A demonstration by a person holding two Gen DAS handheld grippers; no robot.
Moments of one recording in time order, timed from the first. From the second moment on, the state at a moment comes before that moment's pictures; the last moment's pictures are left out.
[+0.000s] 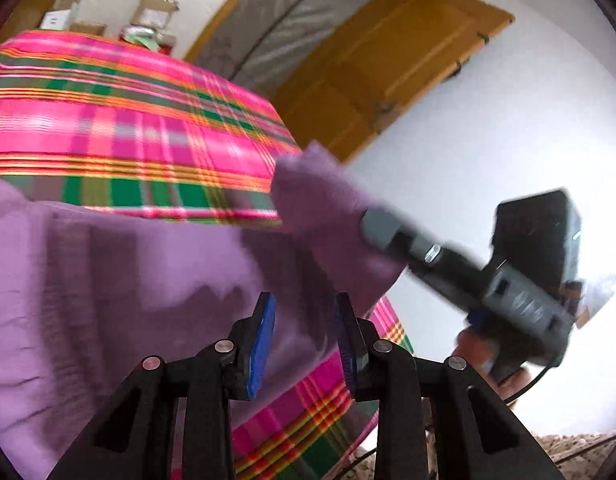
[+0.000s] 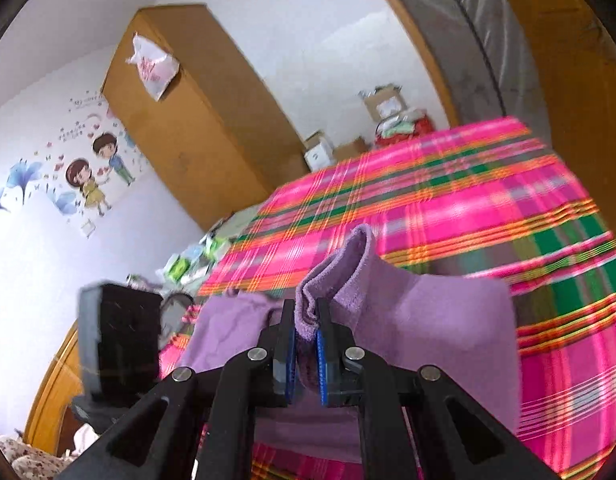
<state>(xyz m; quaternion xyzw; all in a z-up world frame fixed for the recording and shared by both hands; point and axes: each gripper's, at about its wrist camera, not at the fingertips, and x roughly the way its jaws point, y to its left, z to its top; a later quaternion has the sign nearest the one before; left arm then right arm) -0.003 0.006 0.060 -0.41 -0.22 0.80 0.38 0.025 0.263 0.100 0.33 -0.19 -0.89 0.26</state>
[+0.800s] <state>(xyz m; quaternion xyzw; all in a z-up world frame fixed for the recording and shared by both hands) -0.014 -0.060 0.040 -0.40 -0.26 0.83 0.30 0.009 0.190 0.030 0.43 -0.14 -0.85 0.28</state>
